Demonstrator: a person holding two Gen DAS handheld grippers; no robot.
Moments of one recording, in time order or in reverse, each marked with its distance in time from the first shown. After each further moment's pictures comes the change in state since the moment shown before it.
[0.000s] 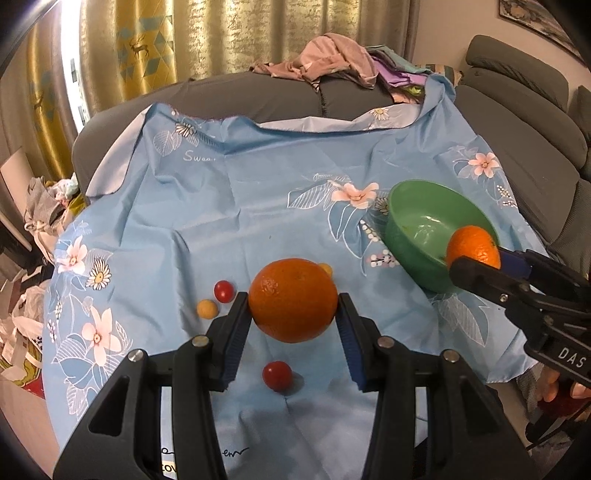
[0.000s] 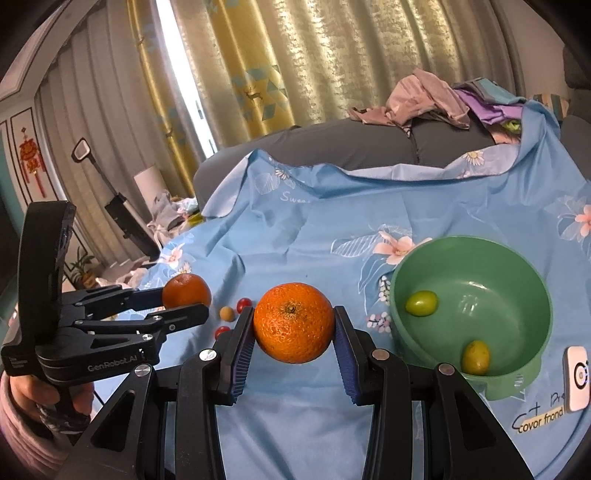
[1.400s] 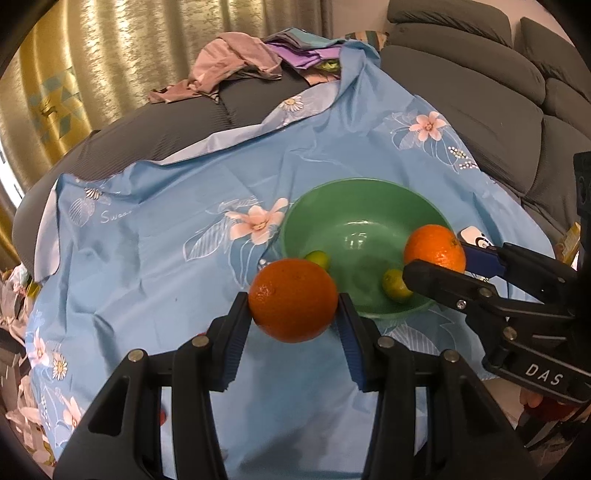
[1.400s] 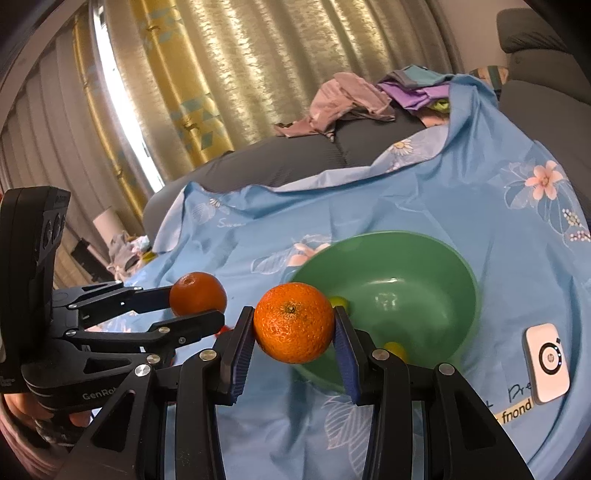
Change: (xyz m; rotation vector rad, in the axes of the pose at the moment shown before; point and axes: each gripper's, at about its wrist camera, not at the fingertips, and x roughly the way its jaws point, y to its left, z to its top) left arm 0.055 -0.115 0.052 0.262 0.028 -0.103; right arm -0.019 -0.089 -0.004 0.167 -0.072 -0.124
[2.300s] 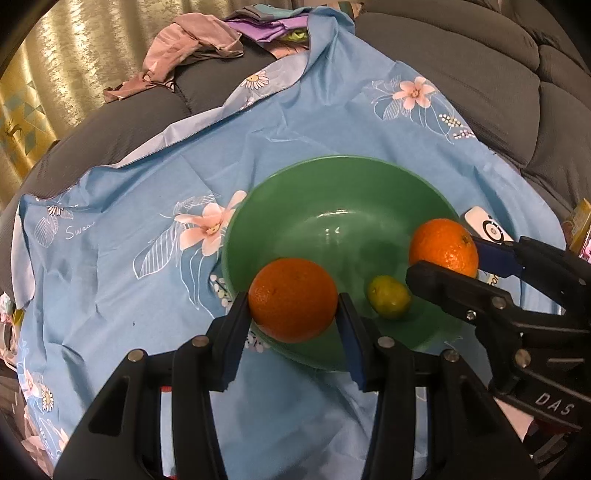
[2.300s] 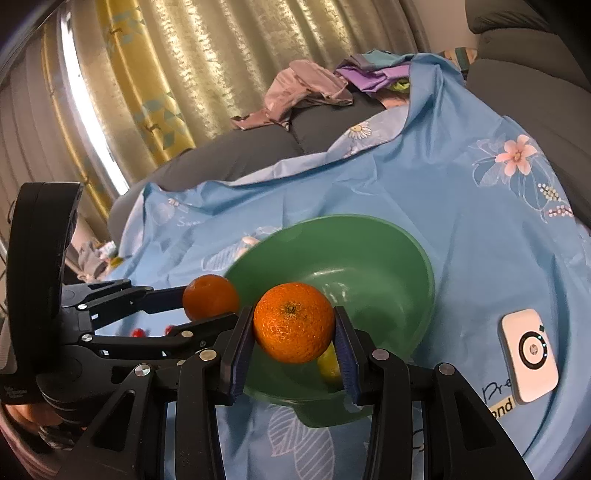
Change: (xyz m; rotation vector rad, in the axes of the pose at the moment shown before) left arm 0.064 -0.033 0.019 0.086 0.082 -0.031; right arm 0.016 -0.043 -0.003 0.060 0.034 -0.098
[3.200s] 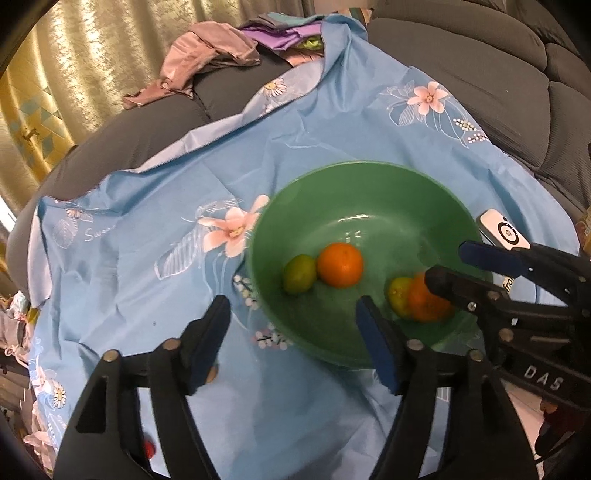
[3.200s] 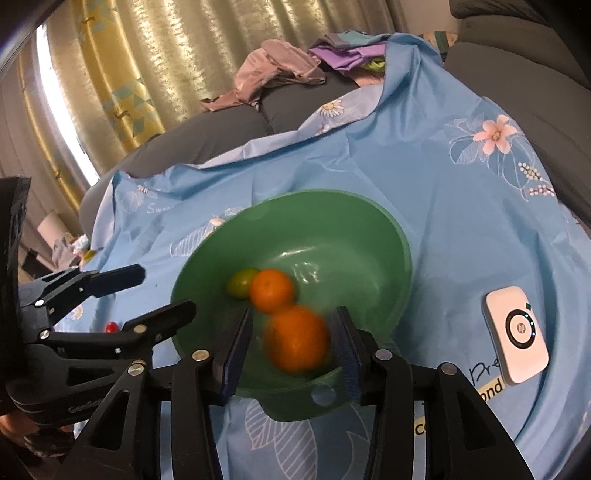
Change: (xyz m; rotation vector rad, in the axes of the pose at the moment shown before) left arm -0.012 0.008 -0.007 -0.002 -0.046 0.076; right arm 0.009 -0.006 -0.003 0.043 0.069 -0.100
